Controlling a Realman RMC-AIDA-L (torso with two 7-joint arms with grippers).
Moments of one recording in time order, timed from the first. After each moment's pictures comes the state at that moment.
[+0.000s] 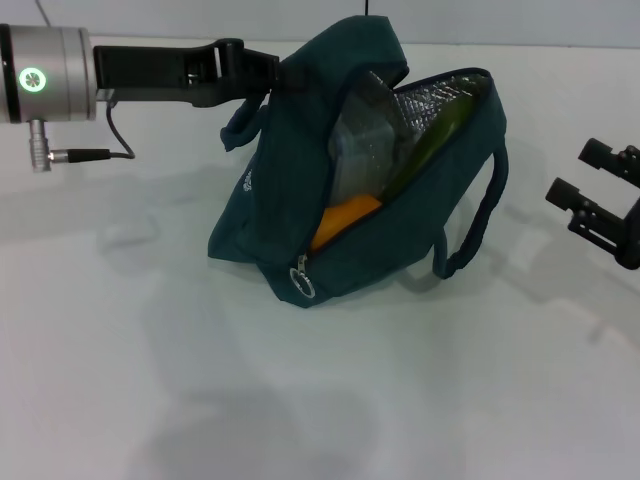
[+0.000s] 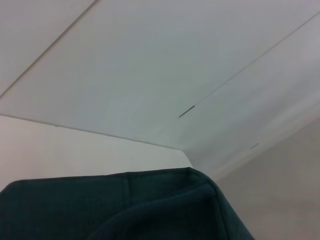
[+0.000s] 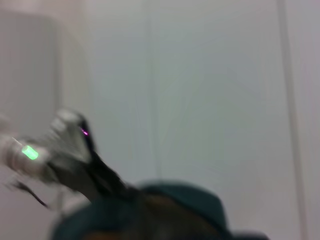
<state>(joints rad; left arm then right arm) -0.63 -2.03 0.79 0.86 1.89 1.56 -2.39 0.31 2.01 -1.13 -0.44 -1.12 -1.52 0.86</state>
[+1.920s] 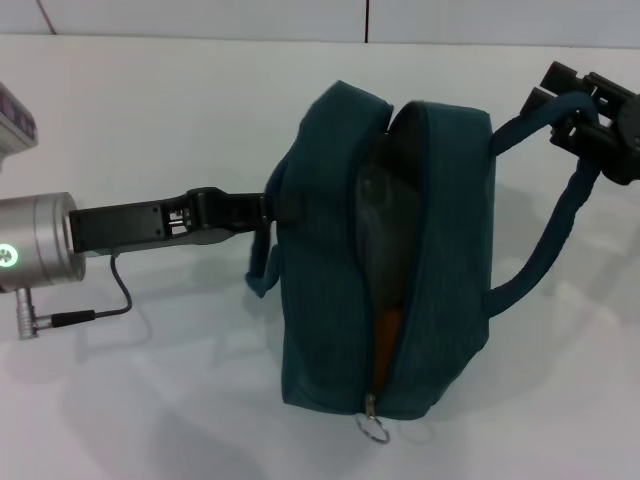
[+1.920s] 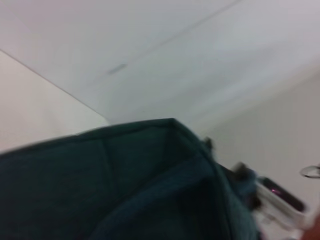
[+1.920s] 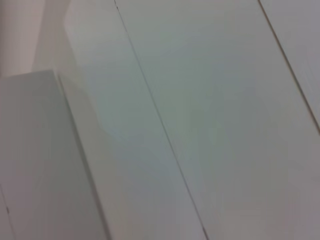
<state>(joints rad) -0.46 -2.05 0.79 0.60 1.75 1.77 -2.13 0.39 1.99 -1.28 -0.58 -0.99 -1.49 1.26</state>
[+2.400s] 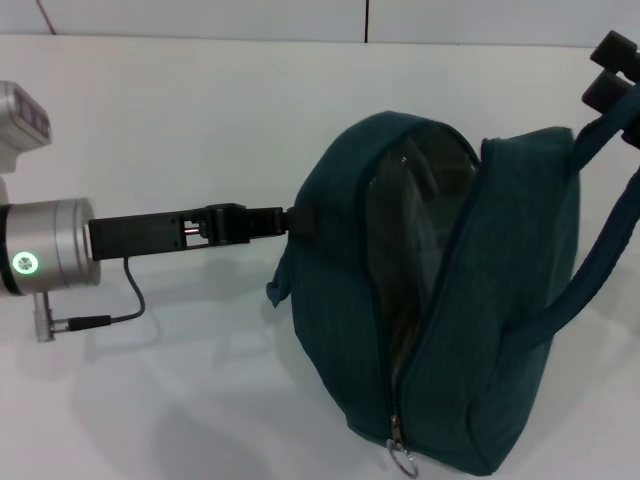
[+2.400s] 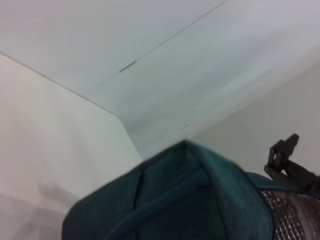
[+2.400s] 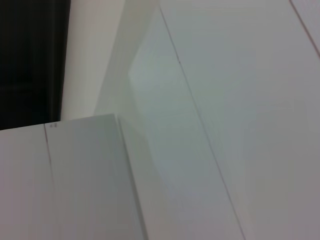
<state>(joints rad) -0.47 -2.06 0.81 0.58 1.77 1.74 -2.03 0.36 1.99 -1.18 -0.61 -0.99 -1.72 1.26</state>
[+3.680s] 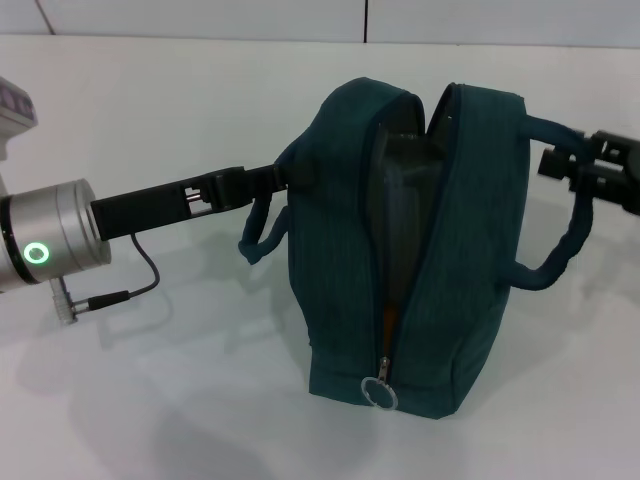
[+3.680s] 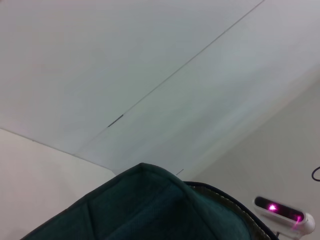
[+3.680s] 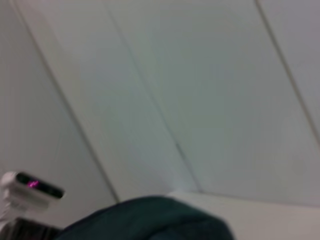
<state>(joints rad) -0.46 -2.08 0.79 0.55 1.66 1.69 -1.89 0.46 1.90 -1.12 -0.53 -1.34 -1.48 1.47</state>
